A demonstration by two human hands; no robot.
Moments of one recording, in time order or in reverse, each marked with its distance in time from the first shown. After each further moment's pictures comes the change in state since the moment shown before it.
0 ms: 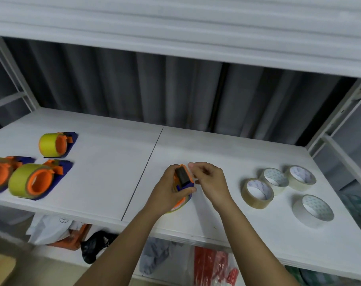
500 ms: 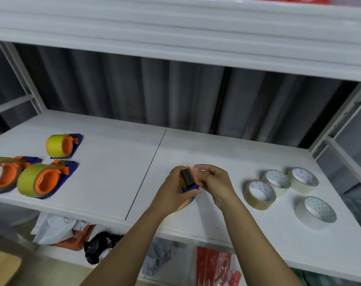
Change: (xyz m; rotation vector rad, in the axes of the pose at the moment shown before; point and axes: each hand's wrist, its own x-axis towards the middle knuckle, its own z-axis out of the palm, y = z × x) left_hand -0.003 0.006 0.003 0.043 -0.014 0.023; right_hand -0.001 -0.010 -0.004 0.258 -0.002 0.247
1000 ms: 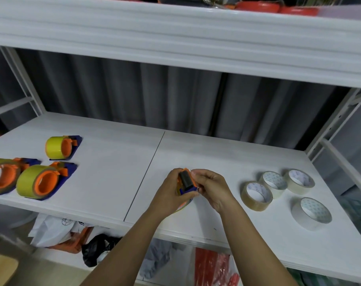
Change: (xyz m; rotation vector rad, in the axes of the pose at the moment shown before) left_hand -0.002 -0.001 0.001 -0.017 0.002 0.010; right_hand -0.001 0.005 -0.004 0.071 -0.072 0.102
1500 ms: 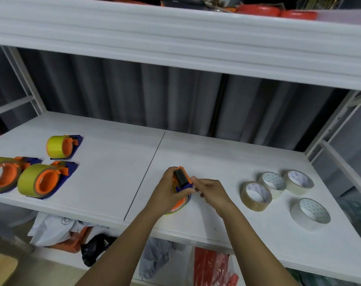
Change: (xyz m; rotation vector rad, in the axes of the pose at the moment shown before) left_hand 0.002 -0.008 -0.006 -0.020 0.041 -0.034; right_hand 0.000 0.015 -0.009 -0.381 -0.036 -0.067
